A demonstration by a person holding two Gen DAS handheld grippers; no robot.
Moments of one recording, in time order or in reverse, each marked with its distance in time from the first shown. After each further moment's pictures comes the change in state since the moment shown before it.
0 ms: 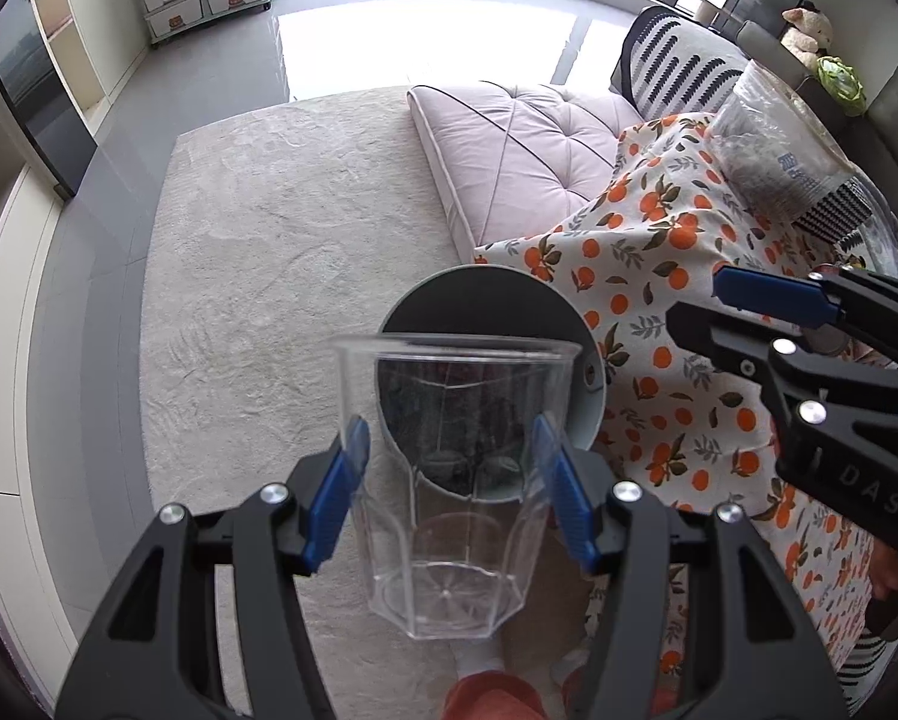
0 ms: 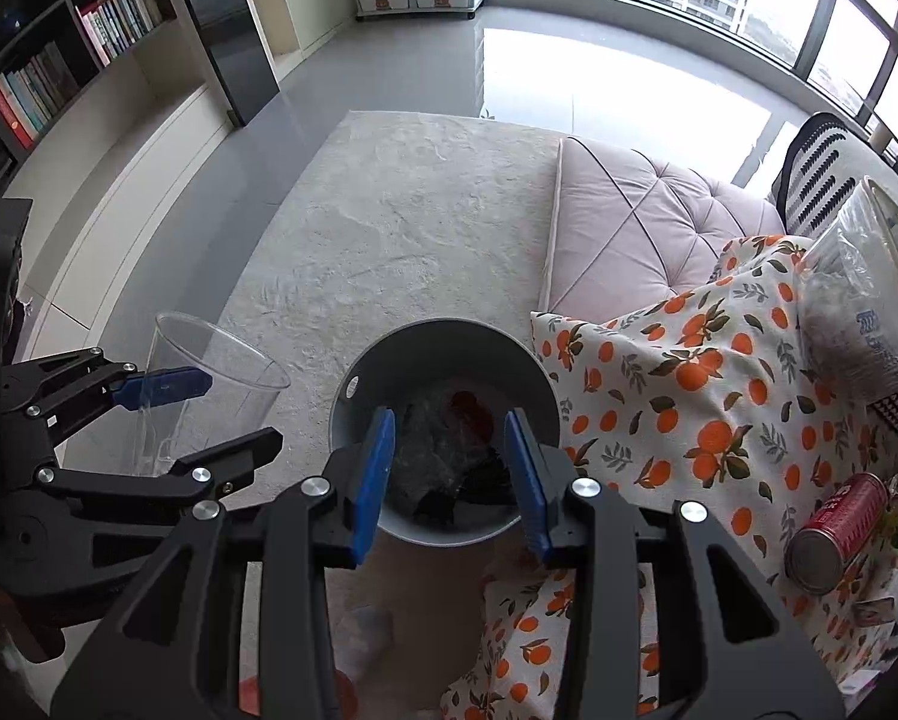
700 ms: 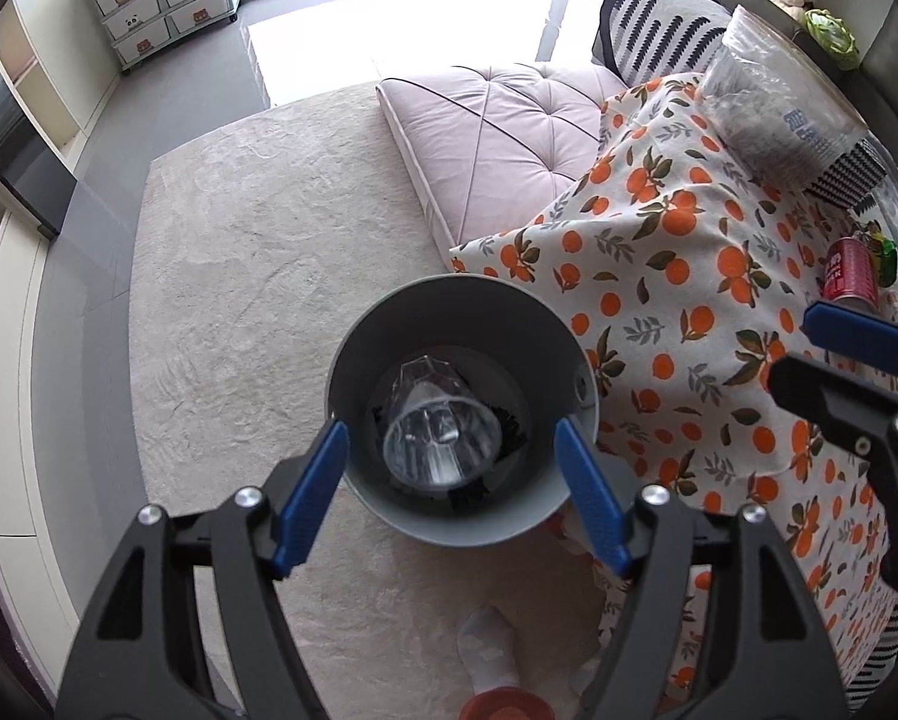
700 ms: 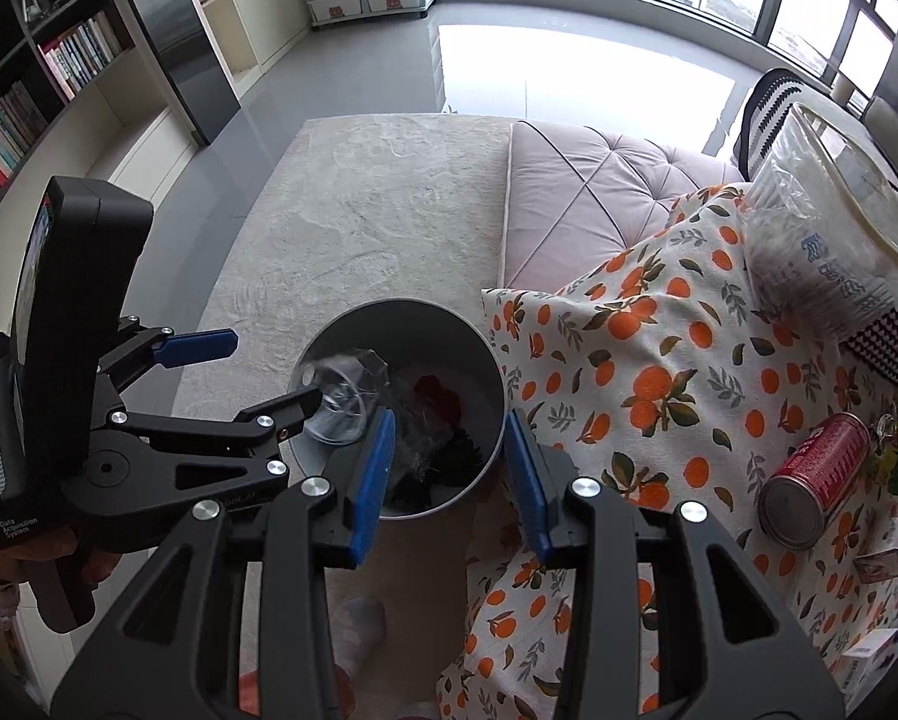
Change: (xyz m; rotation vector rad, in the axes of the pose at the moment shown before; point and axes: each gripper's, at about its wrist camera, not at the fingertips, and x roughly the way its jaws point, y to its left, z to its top) left arm 0.041 -0.042 0.023 0.095 0.039 0.041; right arm -0.012 -0.048 -0.026 0.101 0.003 -0.029
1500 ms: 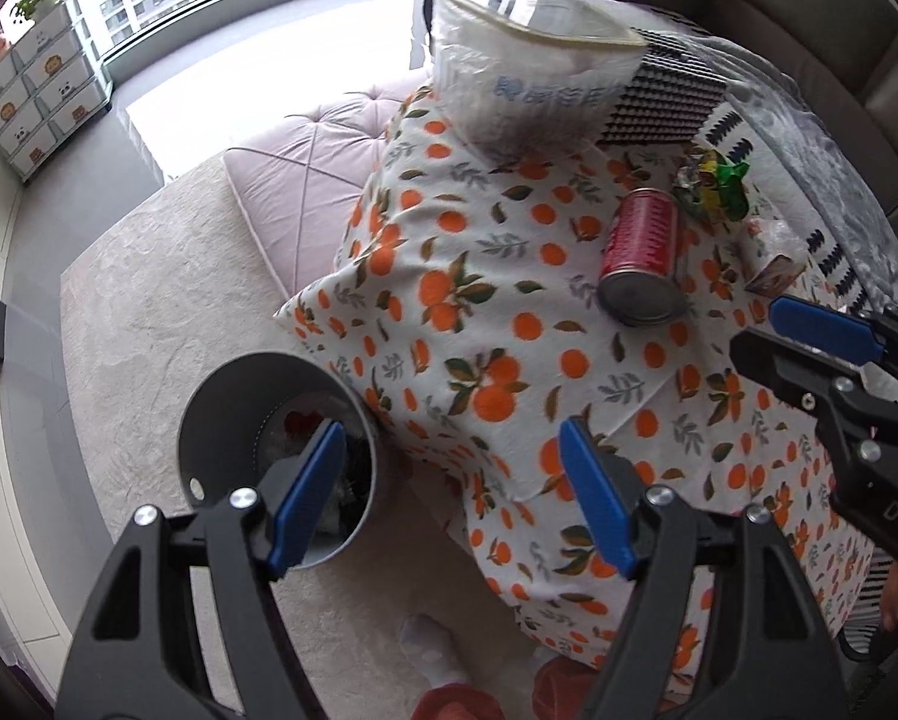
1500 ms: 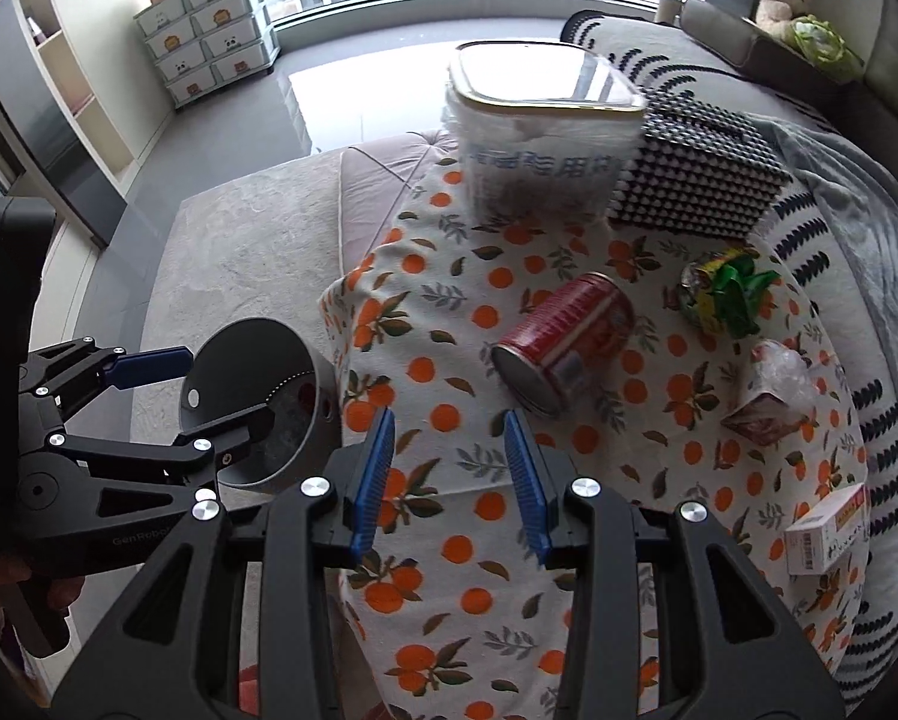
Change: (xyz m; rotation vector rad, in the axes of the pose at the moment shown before) left arm -0.047 -0.184 0.023 0.267 -0.022 -0.126; right arm -0.096 -0.148 -0.083 0.311 -0.066 -0.168
